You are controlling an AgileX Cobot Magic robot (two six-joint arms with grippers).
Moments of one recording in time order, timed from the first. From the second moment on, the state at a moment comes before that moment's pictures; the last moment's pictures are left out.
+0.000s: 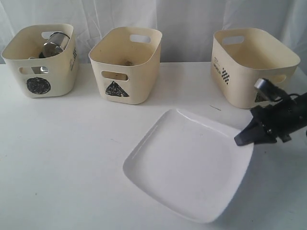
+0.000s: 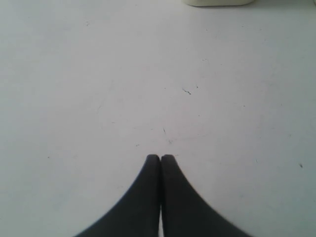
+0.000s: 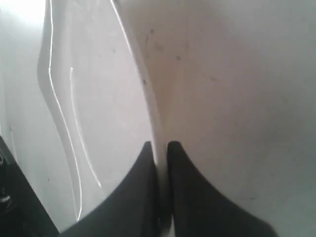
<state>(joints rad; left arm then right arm) -0.01 0.00 0.03 0.29 0.51 -0.30 -0.37 2.04 -1.19 0.88 1.21 -0.97</state>
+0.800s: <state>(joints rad) -0.01 0.00 0.03 0.29 0.51 -0.30 -0.56 1.79 -1.74 1.23 0.91 -0.64</state>
